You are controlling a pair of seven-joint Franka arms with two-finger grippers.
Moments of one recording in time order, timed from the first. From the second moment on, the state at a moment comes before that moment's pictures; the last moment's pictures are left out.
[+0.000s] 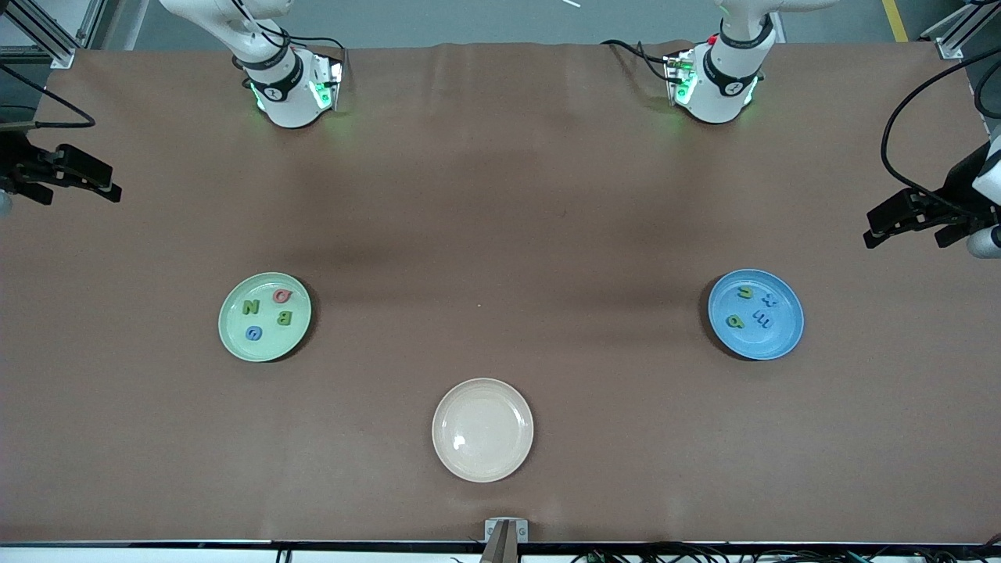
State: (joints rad) left arm -0.02 0.04 0.01 -1.56 -0.01 1.68 -0.02; right arm -0.01 -0.02 -0.04 -1.56 0.02 1.48 -0.07
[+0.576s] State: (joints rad) left arm 0.01 0.00 0.01 -1.60 -0.01 1.68 -0.02; right arm -0.01 -0.08 -0.04 -1.64 0.02 1.52 -0.07
